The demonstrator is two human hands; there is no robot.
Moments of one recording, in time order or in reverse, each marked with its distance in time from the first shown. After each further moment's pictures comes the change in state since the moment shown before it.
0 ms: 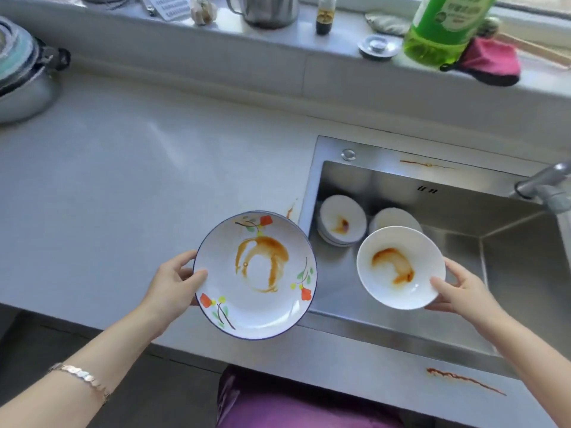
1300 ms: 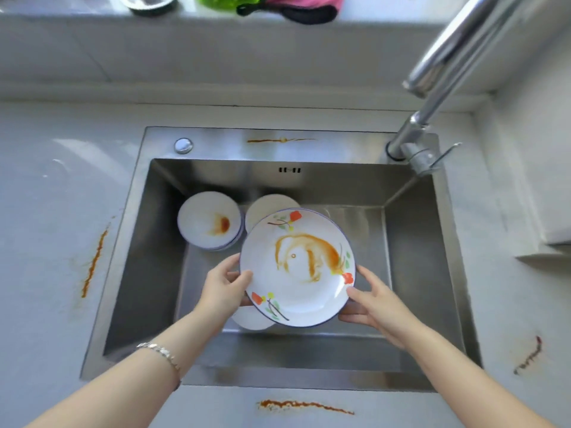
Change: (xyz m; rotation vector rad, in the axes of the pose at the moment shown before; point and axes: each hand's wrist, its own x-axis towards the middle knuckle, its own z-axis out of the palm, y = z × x) left_hand 0.004 0.054 0.376 -0.013 -0.208 -0.084; right_hand 0.095 0.126 -0.145 0.474 -0.311 0.268
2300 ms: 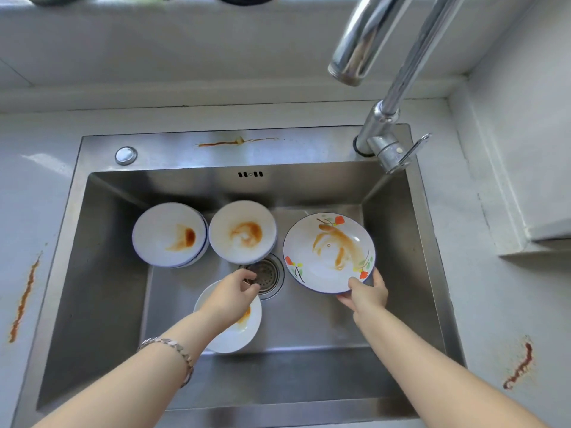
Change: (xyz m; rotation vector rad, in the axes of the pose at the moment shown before) left_hand 0.054 -0.006 0.065 0.725 -0.194 0.027; right_hand 0.093 0.031 -0.044 0.495 0.721 0.072
